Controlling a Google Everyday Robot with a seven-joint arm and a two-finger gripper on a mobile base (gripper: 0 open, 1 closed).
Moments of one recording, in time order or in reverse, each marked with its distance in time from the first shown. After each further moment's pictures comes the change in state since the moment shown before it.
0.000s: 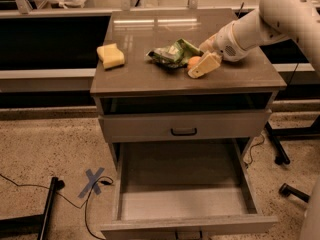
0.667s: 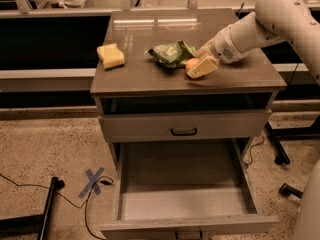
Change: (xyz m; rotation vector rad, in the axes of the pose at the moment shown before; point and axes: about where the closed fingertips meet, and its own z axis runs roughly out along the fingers) arm 0.006 0.004 0.011 -0.033 0.016 -0.003
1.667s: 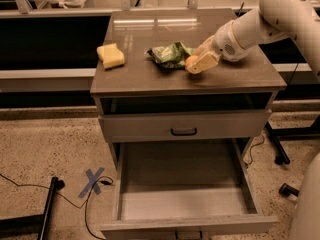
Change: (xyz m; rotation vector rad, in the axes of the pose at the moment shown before) arm -0.012 -0.001 -0.007 -0.024 -0.047 -0.010
